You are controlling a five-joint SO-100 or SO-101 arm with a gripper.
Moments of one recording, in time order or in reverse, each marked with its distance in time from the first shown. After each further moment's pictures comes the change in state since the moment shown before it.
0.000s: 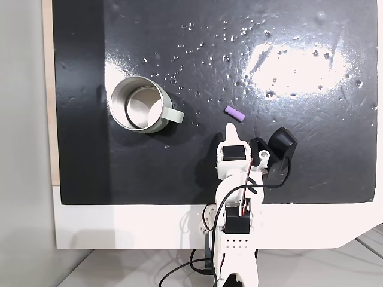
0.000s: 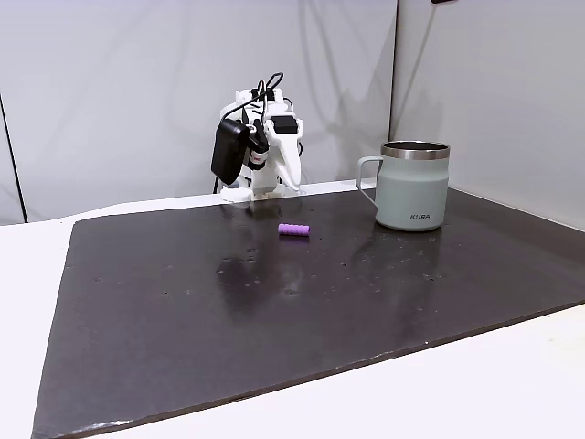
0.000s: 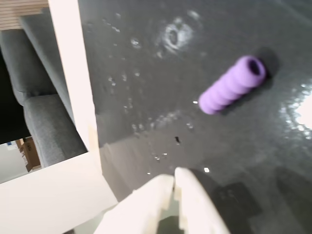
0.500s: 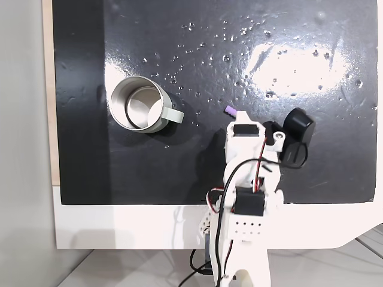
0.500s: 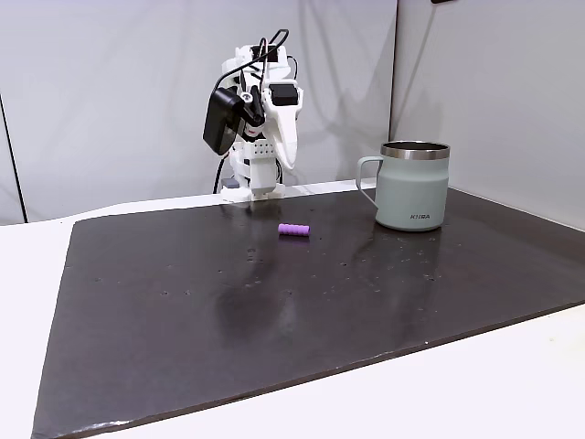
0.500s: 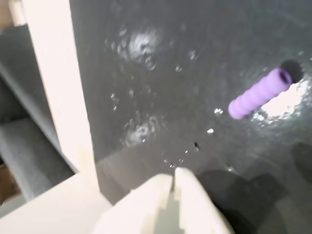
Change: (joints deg) arm 2.6 -44.3 -34.5 4.1 0.0
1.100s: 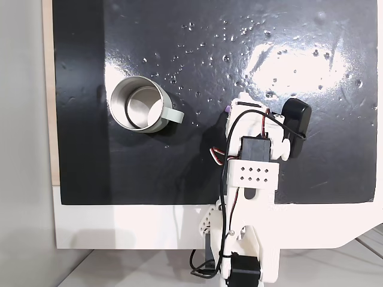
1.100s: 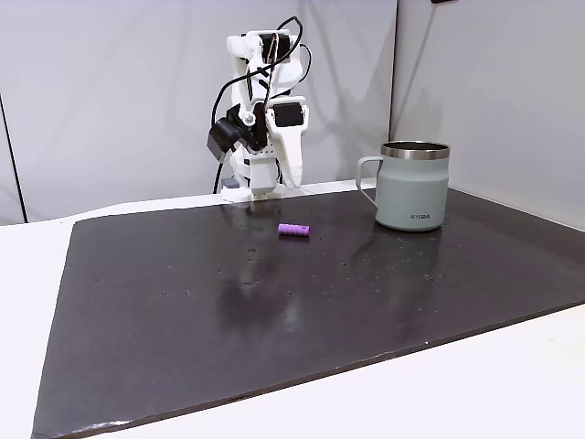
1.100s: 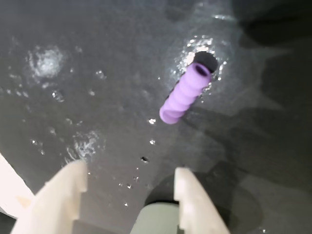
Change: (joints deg) arm -0.1 -31.1 -21.4 13.7 8.3
